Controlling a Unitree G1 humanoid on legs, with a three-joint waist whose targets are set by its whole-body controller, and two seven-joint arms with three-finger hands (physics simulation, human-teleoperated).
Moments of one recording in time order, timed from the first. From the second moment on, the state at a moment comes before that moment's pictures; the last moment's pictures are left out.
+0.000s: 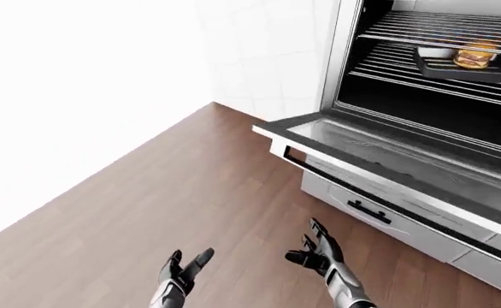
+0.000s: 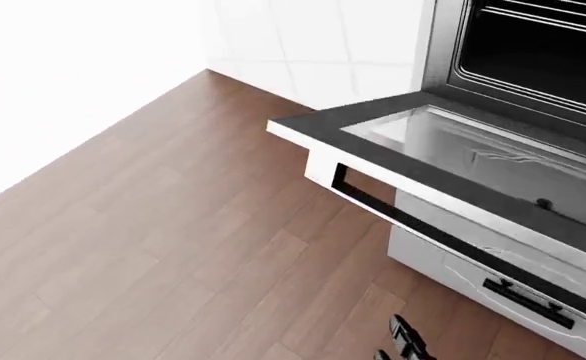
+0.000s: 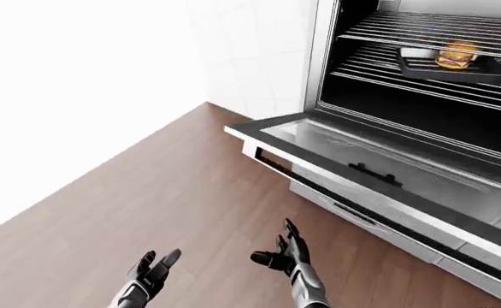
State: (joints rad) left arm -0.40 0.11 0.29 1.39 -0.58 -0.09 -0.12; right arm -0.42 -0.03 -0.22 1.39 0.31 -0.35 0.29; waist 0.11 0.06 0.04
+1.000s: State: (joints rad) left arm -0.42 0.10 0.28 1.37 -0.59 -0.09 -0.13; right arm -0.45 -0.07 -0.26 1.36 0.40 -0.35 0.32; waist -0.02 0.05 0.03
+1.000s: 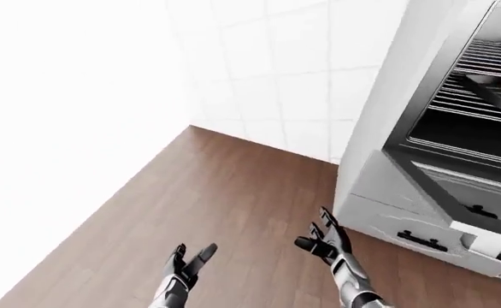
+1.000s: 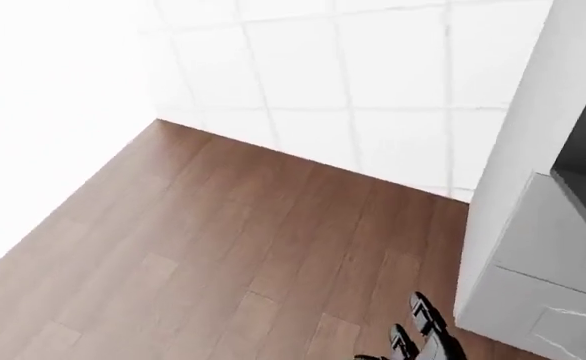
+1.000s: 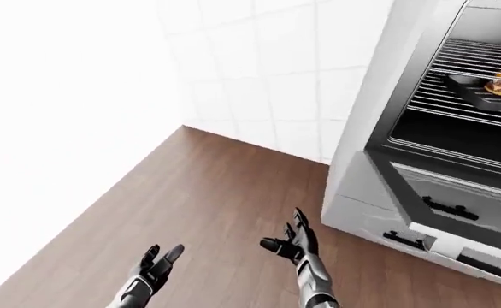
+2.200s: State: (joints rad) left arm -0.41 0.11 0.29 1.37 -0.59 -0.10 -0.14; right arm -0.44 -0.05 -0.25 1.37 0.46 -0.35 0.38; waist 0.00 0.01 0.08
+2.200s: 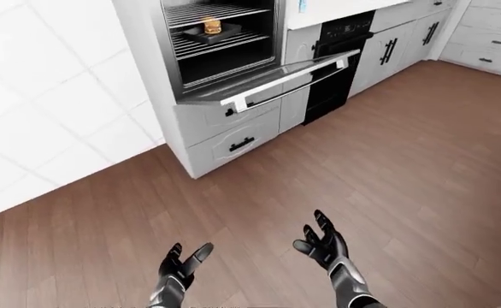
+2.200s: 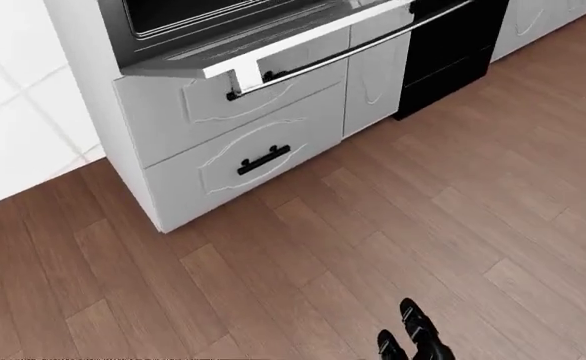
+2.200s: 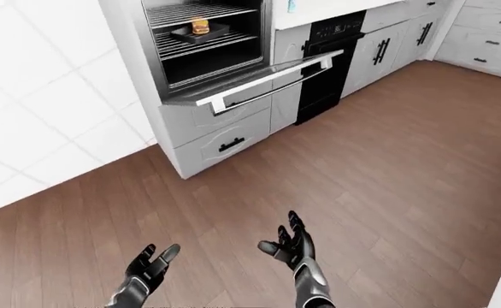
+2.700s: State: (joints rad) left arm -0.42 0.11 0.28 1.36 -0.59 -0.11 -0.15; right arm -0.44 -0.05 -0.25 1.36 0.46 -0.38 0.38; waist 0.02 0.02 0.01
